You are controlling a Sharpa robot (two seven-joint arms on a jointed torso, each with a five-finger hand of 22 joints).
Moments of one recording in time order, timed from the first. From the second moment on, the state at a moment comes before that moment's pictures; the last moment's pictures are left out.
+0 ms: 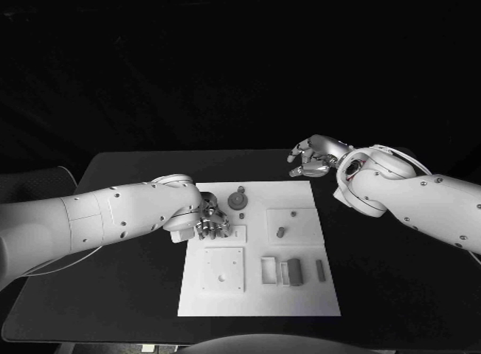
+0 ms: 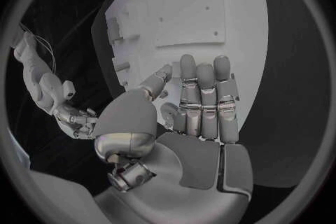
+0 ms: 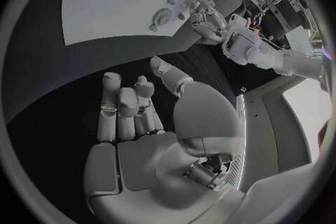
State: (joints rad) left arm 1.24 -0.60 -0.24 1.28 -0.88 0.08 -0.58; left_hand 0.93 -0.02 0.53 -0.27 0.14 1.09 0.07 0.49 0.72 1.35 -0.03 0.49 0.46 1.16 -0.10 0.99 0.67 0.01 1.21 -0.19 0.34 1.31; right arm 1.21 -0.68 0.00 1.36 -1.32 -0.27 -0.23; right_hand 1.11 -0.11 0.55 -0.29 0.15 0.84 0.10 0.32 0.46 1.01 0.00 1.21 0.90 1.16 -0.07 1.52 0.76 0.25 1.04 0.02 0.95 1.31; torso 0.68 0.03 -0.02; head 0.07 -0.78
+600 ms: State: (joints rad) left arm 1.24 -0.60 -0.24 1.27 -0.88 0.07 -0.58; left_hand 0.92 -0.03 0.52 -0.24 0.06 1.09 0.07 0.49 0.73 1.35 -0.03 0.49 0.45 1.15 -0.10 1.00 0.65 0.01 1.21 -0.19 0.32 1.31; right arm 1.21 -0.68 0.00 1.37 -1.32 -0.27 -0.23; right_hand 1.11 -0.11 0.55 -0.29 0.15 0.83 0.11 0.32 0.46 1.01 0.00 1.21 0.90 1.15 -0.07 1.52 0.76 0.26 1.04 0.02 0.95 1.31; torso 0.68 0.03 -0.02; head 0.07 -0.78
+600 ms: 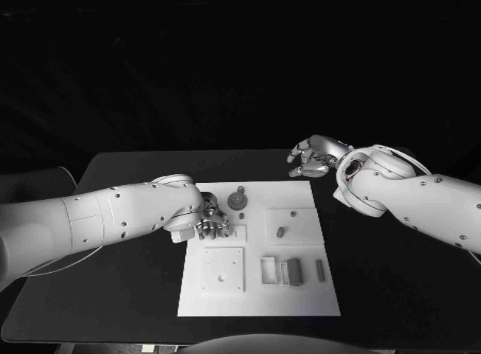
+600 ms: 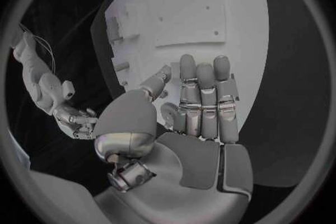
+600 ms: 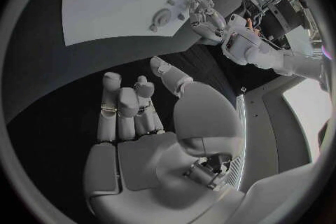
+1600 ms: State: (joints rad) left arm 1.24 -0.60 -0.24 1.27 -0.89 0.06 -0.58; left_hand 0.82 -0.10 0.46 -0.19 0.05 1.09 0.07 0.49 0.74 1.35 -0.03 0.49 0.45 1.14 -0.10 1.01 0.64 0.01 1.21 -0.19 0.31 1.31; right arm 1.21 -0.68 0.00 1.37 -1.32 -0.27 -0.23; right_hand 1.11 -0.11 0.55 -0.29 0.15 0.83 0.11 0.32 0.46 1.01 0.00 1.21 0.90 1.15 -0.07 1.52 0.76 0.25 1.04 0.02 0.95 1.31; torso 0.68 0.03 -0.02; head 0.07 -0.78
